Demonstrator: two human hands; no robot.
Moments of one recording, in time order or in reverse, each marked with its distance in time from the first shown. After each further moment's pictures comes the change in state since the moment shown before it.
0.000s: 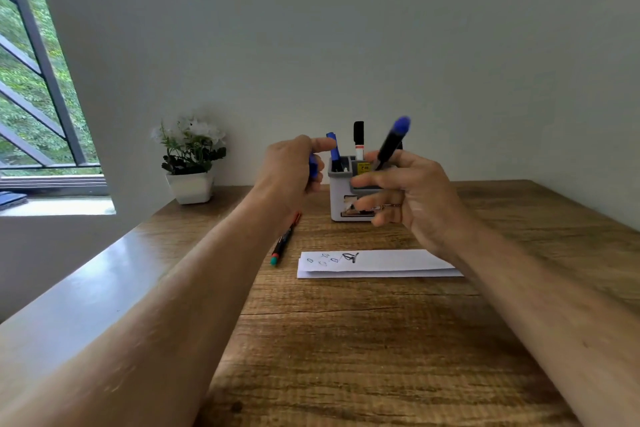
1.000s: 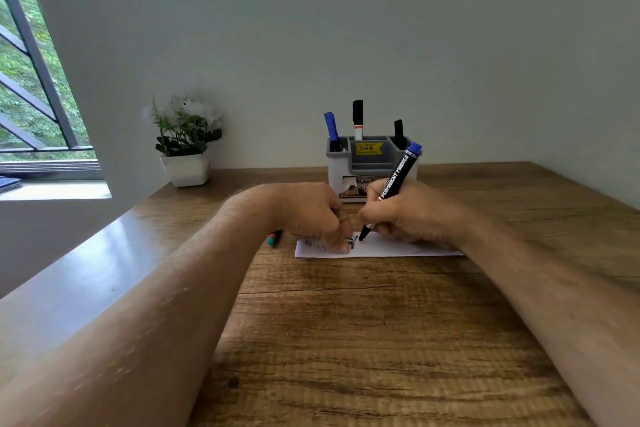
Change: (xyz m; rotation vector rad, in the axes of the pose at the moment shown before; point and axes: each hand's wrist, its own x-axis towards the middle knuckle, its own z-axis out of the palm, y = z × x) left_hand -0.002 -0.021 -0.001 1.140 -0.782 -0.149; right_hand -0.003 0.015 -0.010 -0.608 -0.291 0.232
